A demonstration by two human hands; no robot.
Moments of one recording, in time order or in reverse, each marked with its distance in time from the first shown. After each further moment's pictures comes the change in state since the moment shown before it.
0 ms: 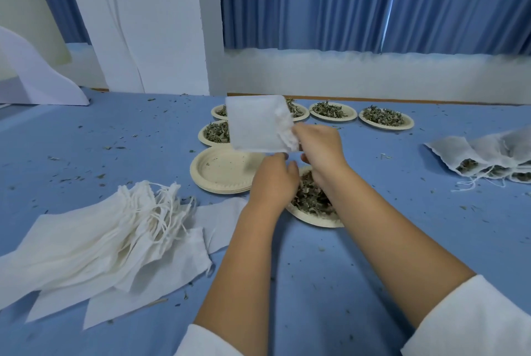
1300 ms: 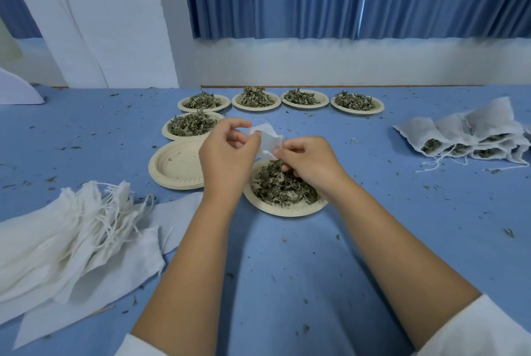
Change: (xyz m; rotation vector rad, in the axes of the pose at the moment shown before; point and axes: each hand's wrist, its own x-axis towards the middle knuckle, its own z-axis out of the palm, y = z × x) left_hand -0.020 0.031 -0.015 -0.475 0.307 0.036; right_hand -0.005 0.038 -0.067 -0.251 -0.227 -0.098
